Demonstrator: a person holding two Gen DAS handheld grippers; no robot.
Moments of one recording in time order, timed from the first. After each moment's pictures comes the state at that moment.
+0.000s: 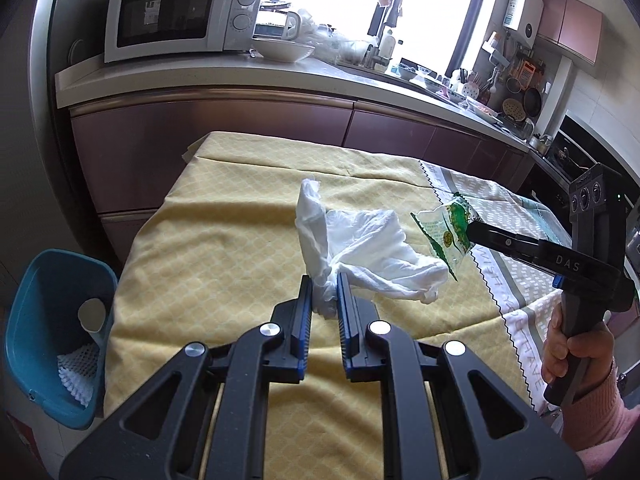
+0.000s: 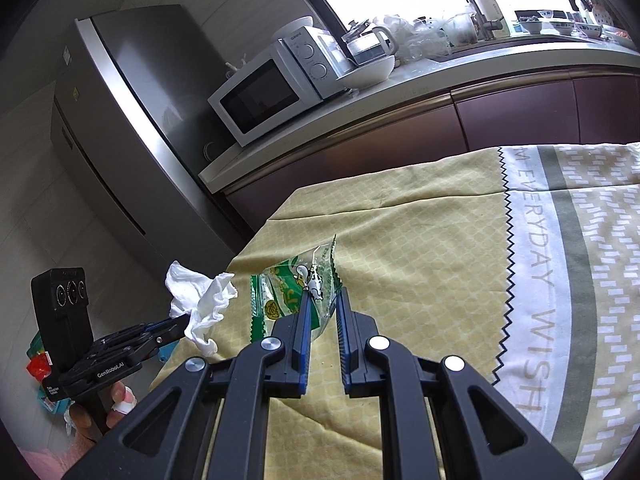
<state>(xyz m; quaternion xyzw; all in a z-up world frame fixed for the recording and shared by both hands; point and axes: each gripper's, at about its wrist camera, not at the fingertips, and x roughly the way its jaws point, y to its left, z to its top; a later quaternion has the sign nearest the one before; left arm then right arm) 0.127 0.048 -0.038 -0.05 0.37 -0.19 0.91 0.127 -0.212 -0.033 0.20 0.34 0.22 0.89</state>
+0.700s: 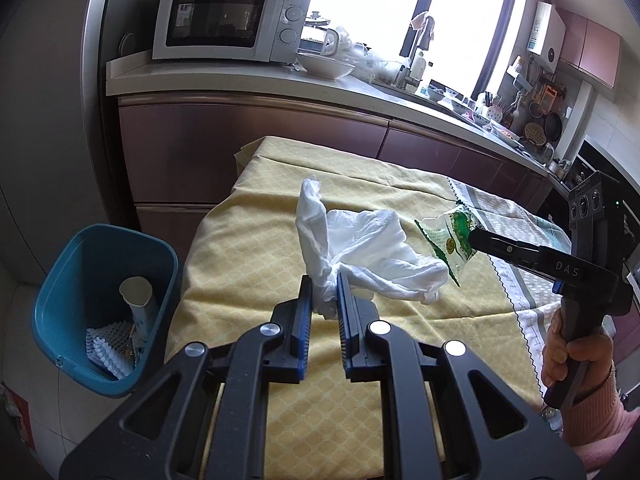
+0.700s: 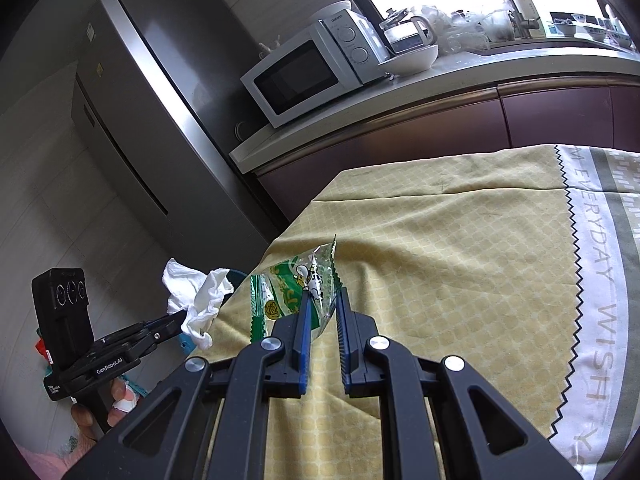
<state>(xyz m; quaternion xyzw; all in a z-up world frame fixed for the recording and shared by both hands) 0.089 0.114 -0.029 -0.08 0.35 -0.14 0.92 0.120 -0.161 -0.027 0.19 0.35 0.26 0.88</state>
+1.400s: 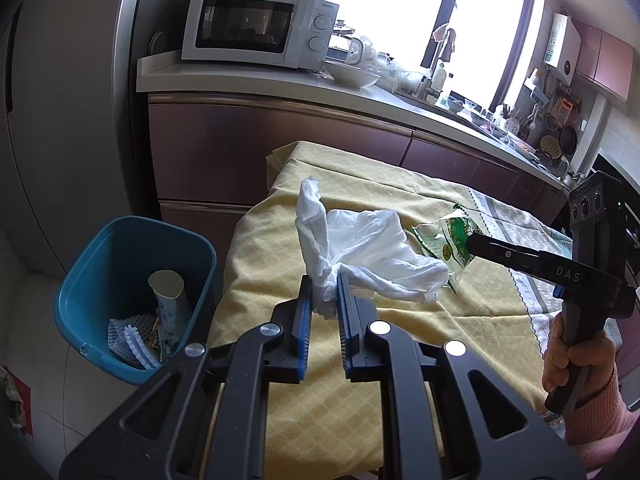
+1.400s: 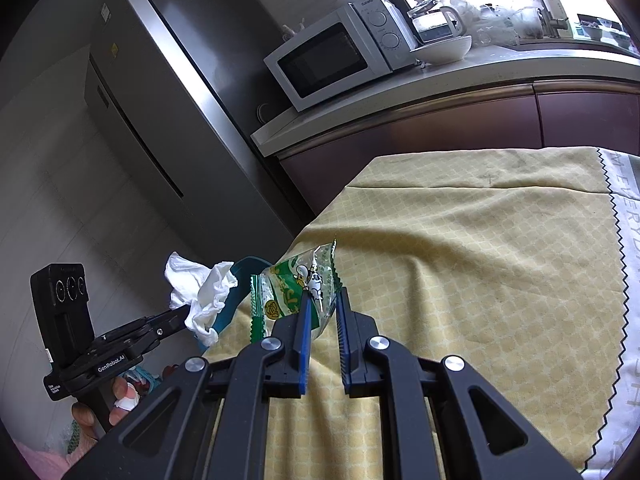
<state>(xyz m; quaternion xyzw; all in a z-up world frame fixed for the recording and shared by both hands) 0.078 0.149 -0.027 -0.09 0.35 -0.11 0.93 0.126 -0.119 -0.027 0.17 0.36 0.30 0.87</state>
